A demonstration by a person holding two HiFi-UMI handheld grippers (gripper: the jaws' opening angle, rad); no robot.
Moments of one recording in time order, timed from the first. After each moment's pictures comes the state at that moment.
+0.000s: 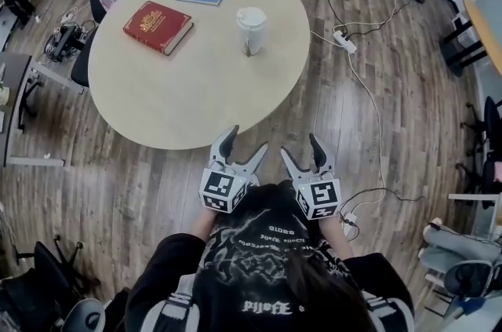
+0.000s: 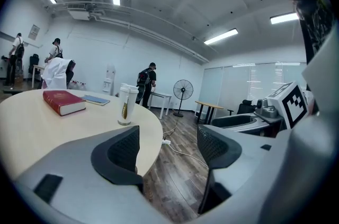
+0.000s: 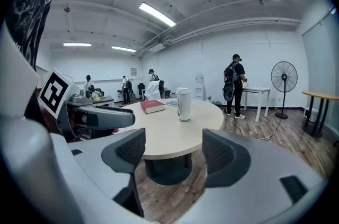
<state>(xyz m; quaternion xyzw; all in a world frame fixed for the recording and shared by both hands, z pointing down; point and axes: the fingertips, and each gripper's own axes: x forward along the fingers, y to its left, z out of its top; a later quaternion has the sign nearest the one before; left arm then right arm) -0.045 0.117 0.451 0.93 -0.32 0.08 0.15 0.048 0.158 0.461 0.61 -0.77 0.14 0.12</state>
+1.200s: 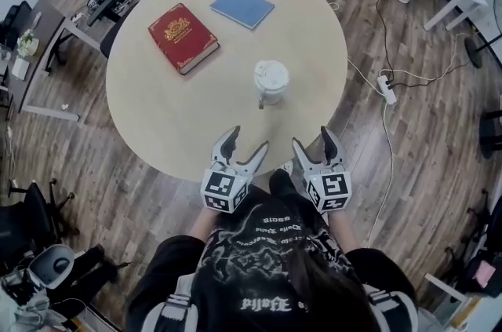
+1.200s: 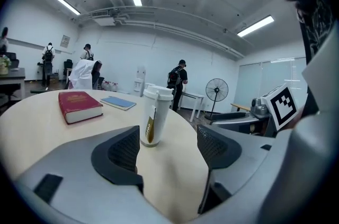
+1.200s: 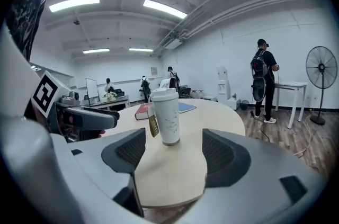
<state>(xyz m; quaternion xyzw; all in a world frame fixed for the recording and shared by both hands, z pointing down) 0.015 -0.082 0.466 0.85 -0.48 0.09 0.18 0.144 -0.095 0.479 0.49 -0.85 0.14 0.13</state>
